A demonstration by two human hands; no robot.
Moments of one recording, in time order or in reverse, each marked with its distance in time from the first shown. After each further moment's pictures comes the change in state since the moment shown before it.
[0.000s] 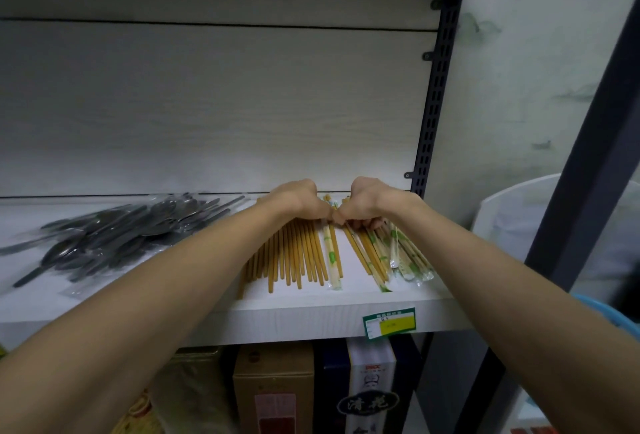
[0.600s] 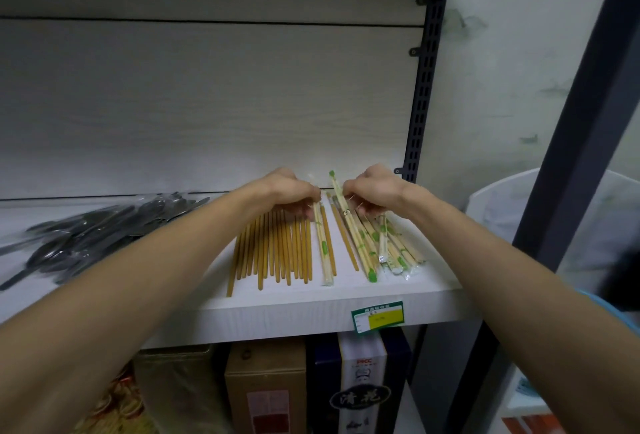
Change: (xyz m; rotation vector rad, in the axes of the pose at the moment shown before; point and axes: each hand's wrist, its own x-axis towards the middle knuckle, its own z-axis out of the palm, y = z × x) left_hand -0.011 -0.006 -0.013 -0.462 -0.060 0.055; right_hand -0.011 0.031 -0.013 0.490 0.076 -0.061
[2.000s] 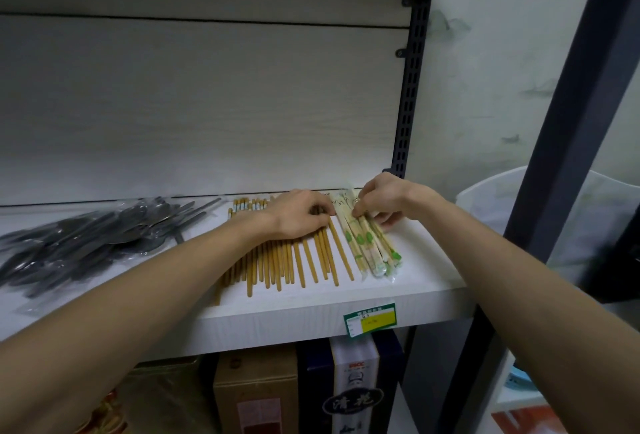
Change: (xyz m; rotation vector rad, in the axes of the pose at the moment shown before) left_hand 0.015 -0.018 0.036 0.481 -0.020 0.584; right_hand -0.004 0.014 -0.021 -0.206 -0.025 0.180
